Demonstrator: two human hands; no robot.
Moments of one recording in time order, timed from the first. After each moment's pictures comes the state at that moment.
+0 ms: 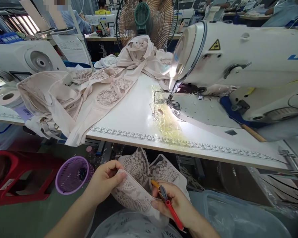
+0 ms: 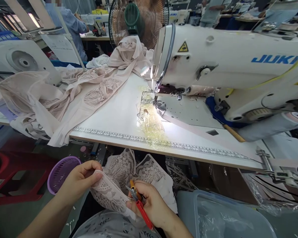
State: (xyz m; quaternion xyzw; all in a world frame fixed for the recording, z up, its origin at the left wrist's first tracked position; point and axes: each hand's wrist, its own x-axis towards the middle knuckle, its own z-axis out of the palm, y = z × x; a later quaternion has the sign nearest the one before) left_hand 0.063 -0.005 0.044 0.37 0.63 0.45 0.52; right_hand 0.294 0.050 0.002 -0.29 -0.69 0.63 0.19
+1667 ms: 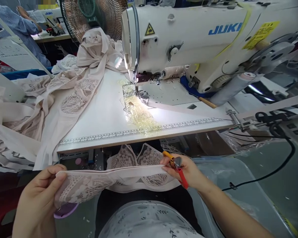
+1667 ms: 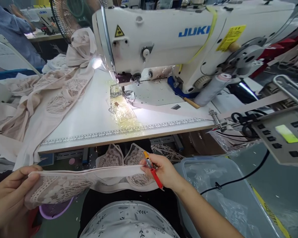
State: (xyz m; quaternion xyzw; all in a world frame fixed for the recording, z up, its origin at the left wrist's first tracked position) left_hand 0.004 0.004 0.082 0.19 0.74 0.54 0.36; right_hand 0.361 0.079 -0.003 -0.40 -0.67 0.53 0.33
